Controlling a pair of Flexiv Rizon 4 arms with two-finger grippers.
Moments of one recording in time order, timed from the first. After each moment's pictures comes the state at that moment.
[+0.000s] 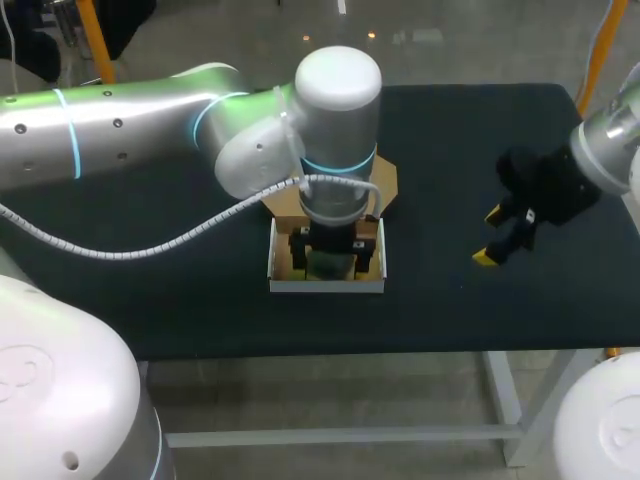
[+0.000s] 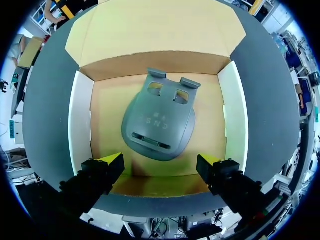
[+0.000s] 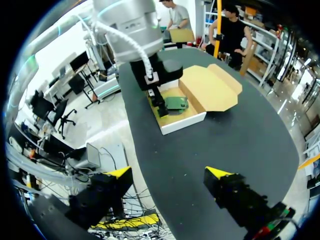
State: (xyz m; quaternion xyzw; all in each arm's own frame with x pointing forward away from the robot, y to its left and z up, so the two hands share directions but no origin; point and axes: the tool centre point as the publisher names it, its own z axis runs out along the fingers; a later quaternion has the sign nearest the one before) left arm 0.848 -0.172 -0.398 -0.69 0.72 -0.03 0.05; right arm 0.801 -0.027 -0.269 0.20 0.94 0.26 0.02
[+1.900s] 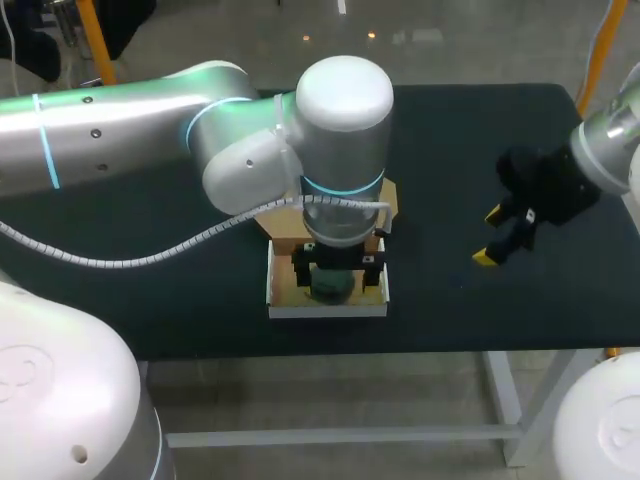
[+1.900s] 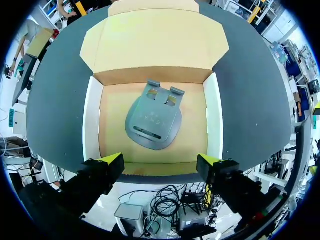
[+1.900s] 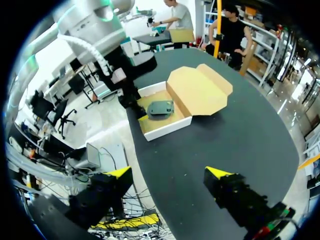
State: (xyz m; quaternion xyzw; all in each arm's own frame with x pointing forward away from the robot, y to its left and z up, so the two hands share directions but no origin) left arm 0.788 -0.184 -0.356 -0.70 0.71 -0.06 0.06; right arm 0.800 -0.027 -0.269 0.20 0.94 0.26 0.02
